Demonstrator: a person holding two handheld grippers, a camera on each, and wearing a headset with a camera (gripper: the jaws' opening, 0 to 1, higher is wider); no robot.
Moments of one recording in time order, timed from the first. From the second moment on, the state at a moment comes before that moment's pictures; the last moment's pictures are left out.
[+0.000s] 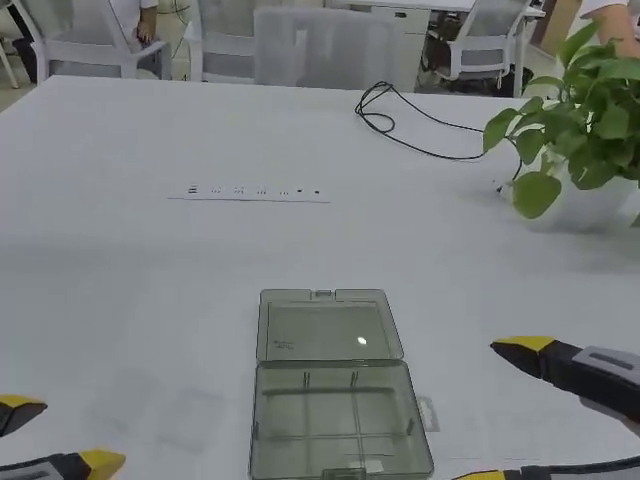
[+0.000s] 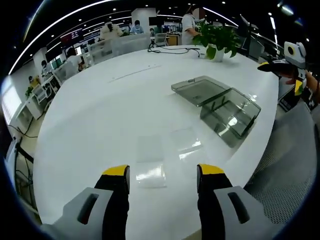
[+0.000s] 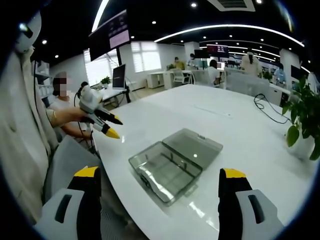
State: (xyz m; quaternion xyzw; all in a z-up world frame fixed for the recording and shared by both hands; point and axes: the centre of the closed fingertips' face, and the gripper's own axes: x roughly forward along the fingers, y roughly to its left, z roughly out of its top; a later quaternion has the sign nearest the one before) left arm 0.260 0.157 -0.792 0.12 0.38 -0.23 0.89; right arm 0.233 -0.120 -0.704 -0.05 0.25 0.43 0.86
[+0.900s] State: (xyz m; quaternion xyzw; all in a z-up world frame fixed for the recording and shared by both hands) left arm 0.280 0.174 -0.839 0.15 0.45 -0.22 0.85; right arm 0.239 -0.103 -0.706 -0.06 0.26 0.46 0.85
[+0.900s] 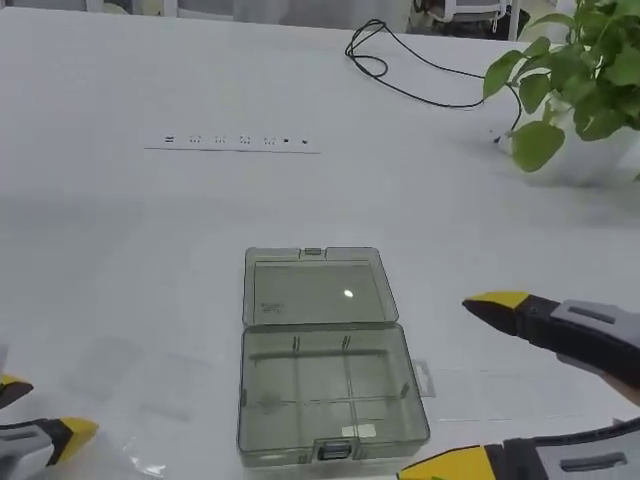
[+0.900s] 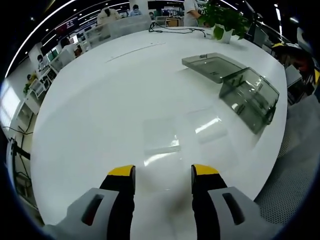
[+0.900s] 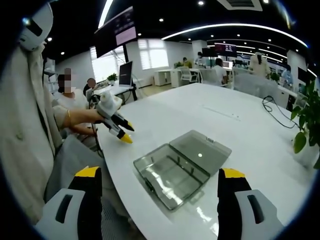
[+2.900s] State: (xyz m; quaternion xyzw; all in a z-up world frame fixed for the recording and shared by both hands) left arm 0.281 0.159 -0.825 0.01 0.46 -0.20 0.86; right arm 0.254 -0.099 -0.732 -0.01 0.30 0.38 0.88
